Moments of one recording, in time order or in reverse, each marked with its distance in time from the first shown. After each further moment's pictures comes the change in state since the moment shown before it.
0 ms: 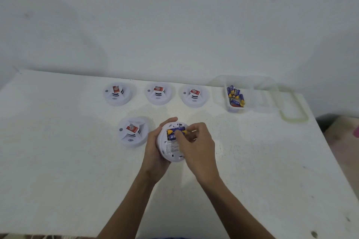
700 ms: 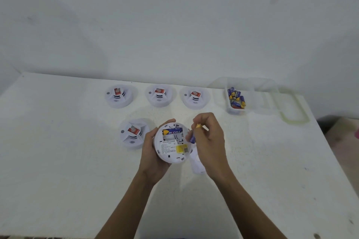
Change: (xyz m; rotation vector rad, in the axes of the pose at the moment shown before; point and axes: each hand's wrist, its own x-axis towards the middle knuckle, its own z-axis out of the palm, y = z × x) left_hand 0.002 0.003 -0.004 -0.139 -0.007 -0.015; right_hand 0.015 0.004 -0.014 0.225 -0.036 -0.261
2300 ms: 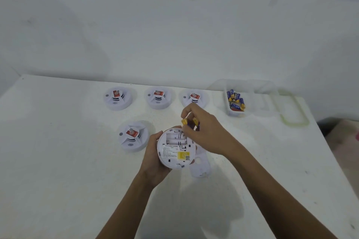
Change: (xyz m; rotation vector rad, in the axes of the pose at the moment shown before) left_hand 0.003 -0.002 0.003 0.057 -0.055 -0.123; right_hand 0.043 -0.027 -0.026 -0.458 -0.506 -0.135
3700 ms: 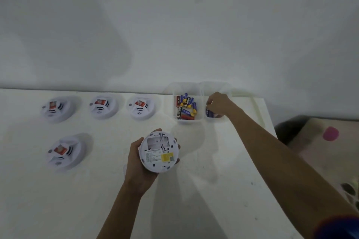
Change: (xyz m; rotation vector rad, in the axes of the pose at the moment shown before) left_hand 0.086 -0.090 0.104 -0.170 0.080 -0.047; right_hand 0.067 0.228 -0.200 -0.292 0.004 0.565
